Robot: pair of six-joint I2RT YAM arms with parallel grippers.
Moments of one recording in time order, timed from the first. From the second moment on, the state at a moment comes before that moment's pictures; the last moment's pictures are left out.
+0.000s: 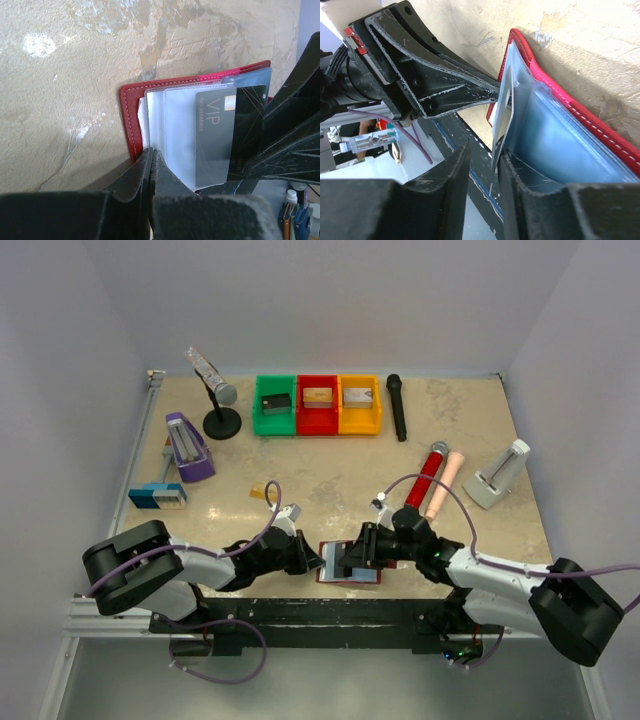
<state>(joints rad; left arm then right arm) -1.02 1.42 0.23 0.63 0.00 -1.05 0.78 1.08 0.24 0.26 -0.43 0.99</state>
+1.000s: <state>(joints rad) -1.02 1.36 0.20 0.59 -0.02 -1.06 0.76 0.94 0.25 0.03 -0.34 0.91</state>
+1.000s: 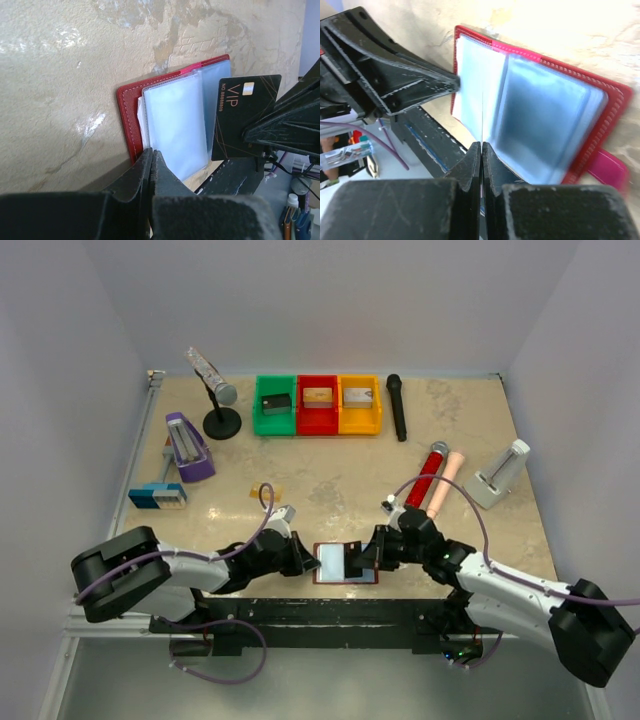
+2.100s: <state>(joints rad) -0.92 0.68 0.33 0.27 0.33 -0.68 0.76 0.83 0.68 -0.55 -0.86 0.35</state>
